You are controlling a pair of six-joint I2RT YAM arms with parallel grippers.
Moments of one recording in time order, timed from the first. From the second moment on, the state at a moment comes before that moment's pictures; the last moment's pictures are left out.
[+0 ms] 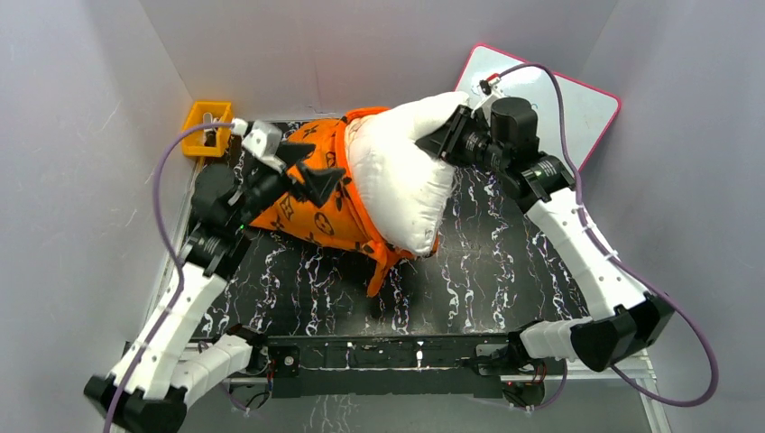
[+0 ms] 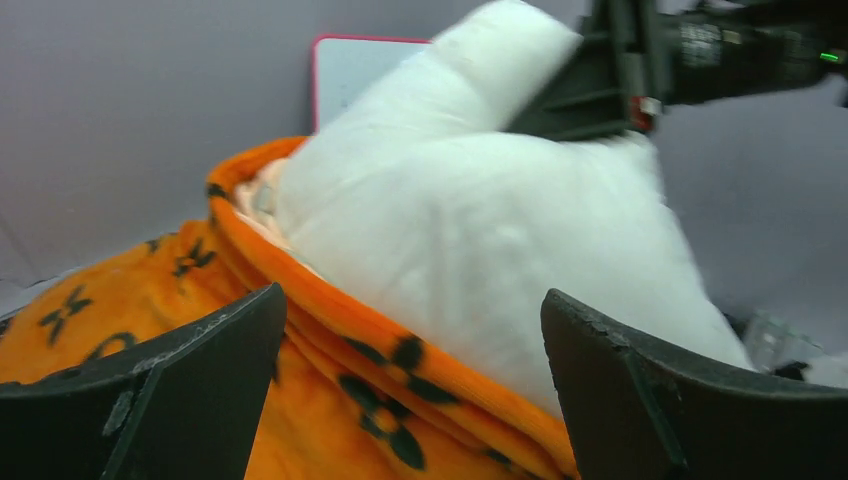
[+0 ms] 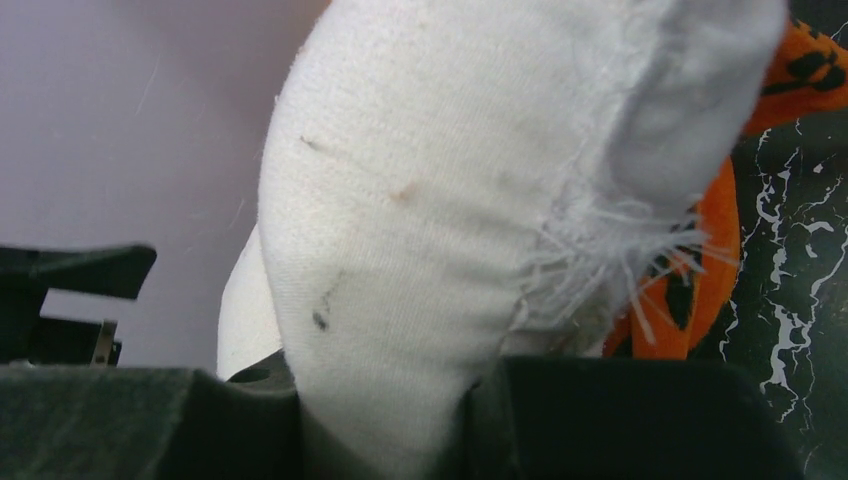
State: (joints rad) left arm -0.40 0.97 1.07 -0.01 0.36 -0.15; right arm 0.47 1.28 1.45 -0.46 -0.29 0.72
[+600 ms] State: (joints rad) left arm -0.62 0.91 0.70 0.08 0.41 -0.40; right arm 0.46 1.40 1.55 -0.46 -0.22 0.81
